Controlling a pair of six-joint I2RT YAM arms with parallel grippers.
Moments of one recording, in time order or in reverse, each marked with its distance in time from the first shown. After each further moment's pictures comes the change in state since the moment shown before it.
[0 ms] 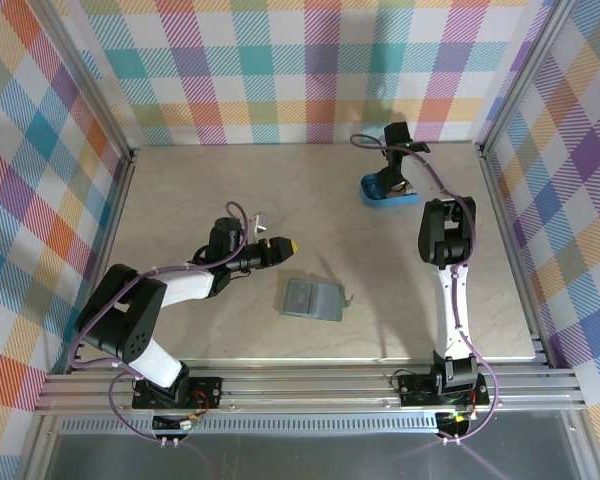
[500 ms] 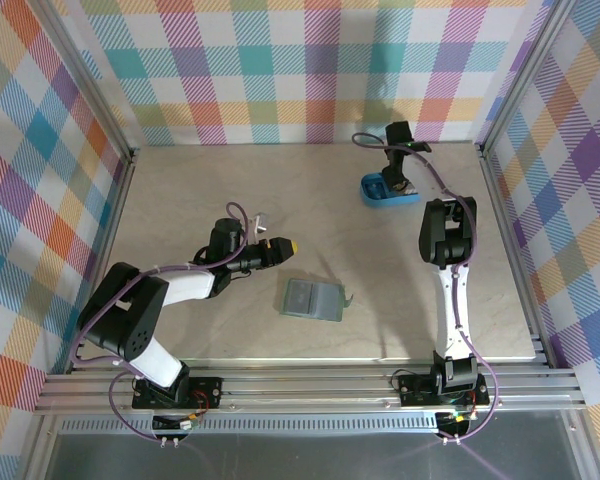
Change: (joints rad) left arm 0.000 0.018 -0.005 0.023 0.001 -0.008; right arm -0.007 -0.004 0.000 0.004 0.019 0.016
